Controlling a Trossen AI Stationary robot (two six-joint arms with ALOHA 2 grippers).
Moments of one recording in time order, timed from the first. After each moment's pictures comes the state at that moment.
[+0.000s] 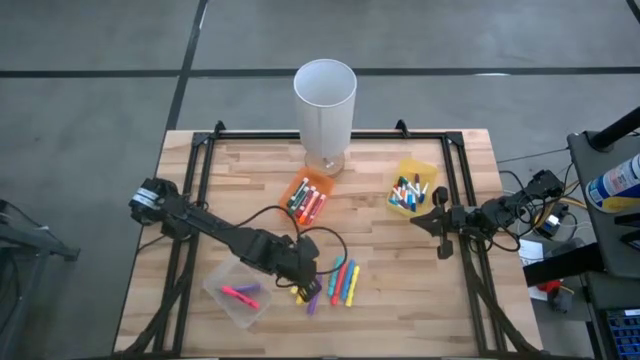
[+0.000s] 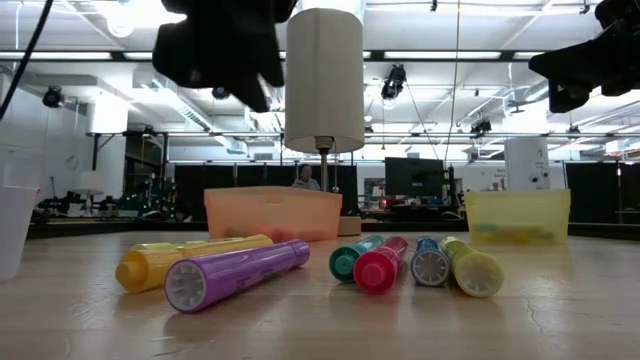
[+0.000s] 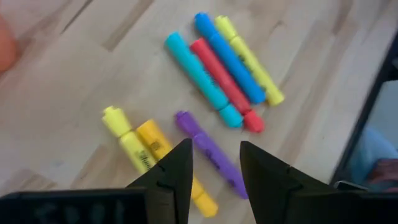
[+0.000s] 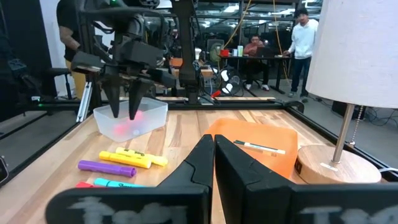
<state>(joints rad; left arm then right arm) -0.40 1.72 1.37 -0.65 -0.17 -1.02 0.51 0.03 0.04 0.03 0.55 0.00</state>
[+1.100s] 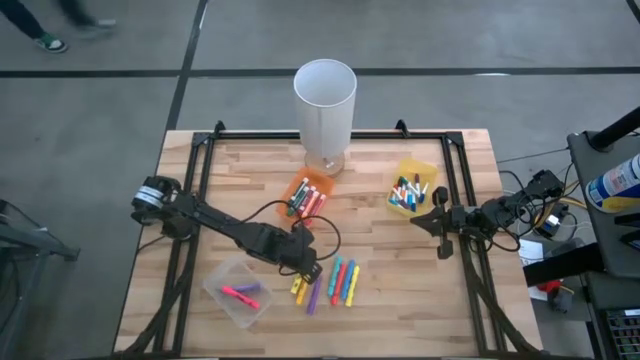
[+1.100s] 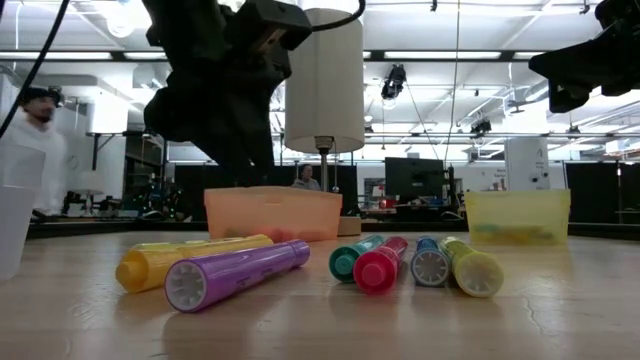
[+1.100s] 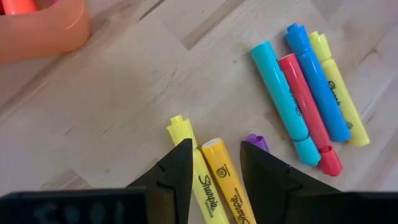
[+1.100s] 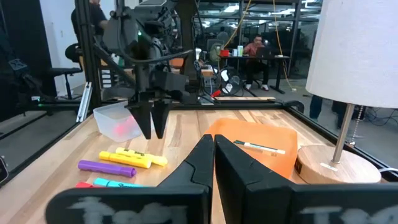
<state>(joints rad) -0.32 1.72 1.20 -0.56 -0.21 -1.13 0.51 0.03 0.04 0.03 0.55 0.00</state>
